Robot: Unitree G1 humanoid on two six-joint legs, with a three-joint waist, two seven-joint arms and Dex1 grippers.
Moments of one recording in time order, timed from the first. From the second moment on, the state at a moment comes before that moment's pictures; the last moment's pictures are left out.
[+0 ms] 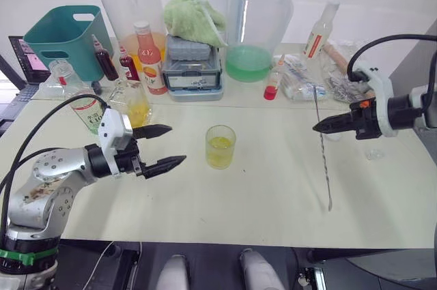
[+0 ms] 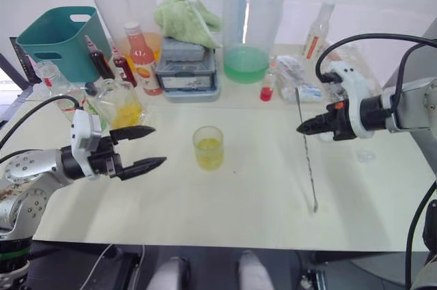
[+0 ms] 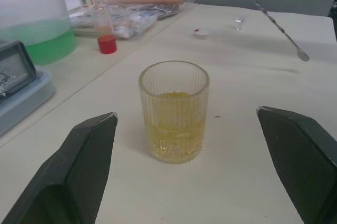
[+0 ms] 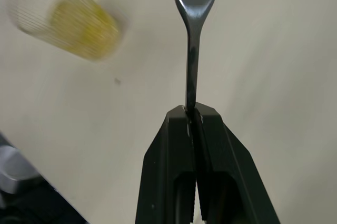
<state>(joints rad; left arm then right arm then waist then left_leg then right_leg) -0.20 0.76 0.22 -0.39 -0.65 0.48 -1.01 -0.97 -1.14 0.19 0.00 0.80 1.57 0.71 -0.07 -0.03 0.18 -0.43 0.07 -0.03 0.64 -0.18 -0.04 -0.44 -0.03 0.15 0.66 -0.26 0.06</state>
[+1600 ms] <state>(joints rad) -0.06 0.87 0.36 -0.04 -0.42 0.23 -0.95 -0.42 -0.88 -0.34 0.01 0.51 0.77 0.95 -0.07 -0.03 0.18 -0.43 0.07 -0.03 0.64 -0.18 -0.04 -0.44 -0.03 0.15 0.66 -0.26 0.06</state>
